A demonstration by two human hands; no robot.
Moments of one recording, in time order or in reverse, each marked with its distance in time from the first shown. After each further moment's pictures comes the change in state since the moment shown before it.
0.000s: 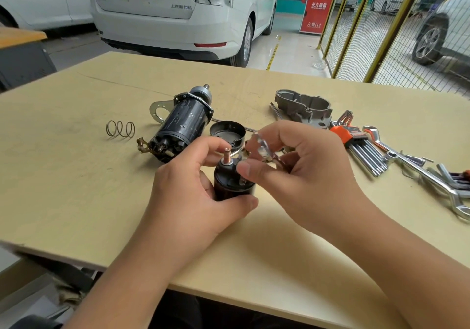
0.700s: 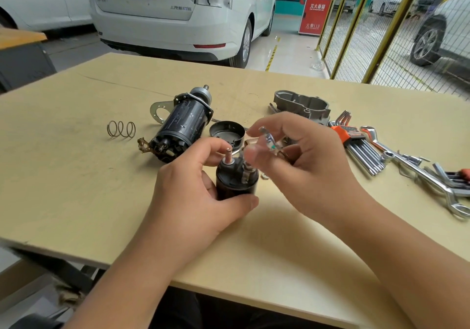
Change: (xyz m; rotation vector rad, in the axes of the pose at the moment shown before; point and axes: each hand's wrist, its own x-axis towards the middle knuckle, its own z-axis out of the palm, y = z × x) left_hand -0.001 -0.004 0.002 0.020 0.008 -0.001; right_hand 0.006 0.014 -0.002 0.027 0.000 -0.074
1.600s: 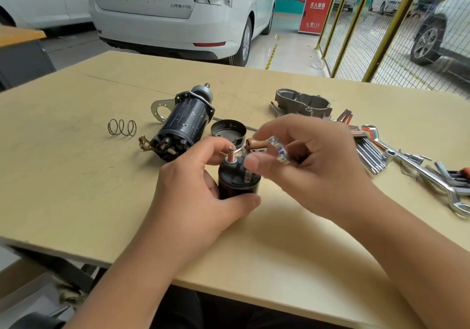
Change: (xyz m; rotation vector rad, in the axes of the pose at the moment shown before) left_hand 0.000 0.000 -0.001 -0.004 -0.020 0.001; right_hand 0.003 -0.004 -0.010 -0.105 -0.008 -0.137
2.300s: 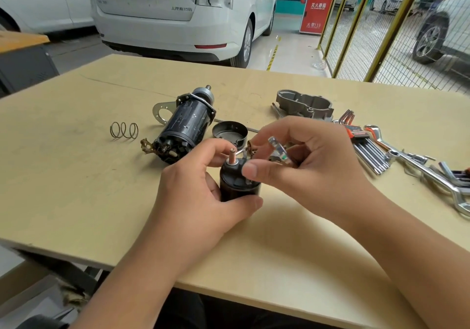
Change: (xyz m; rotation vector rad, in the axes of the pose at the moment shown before) left_hand 0.000 0.001 0.001 0.003 0.013 -0.005; right_hand -0.003 0.001 0.003 0.189 -0.028 0.150
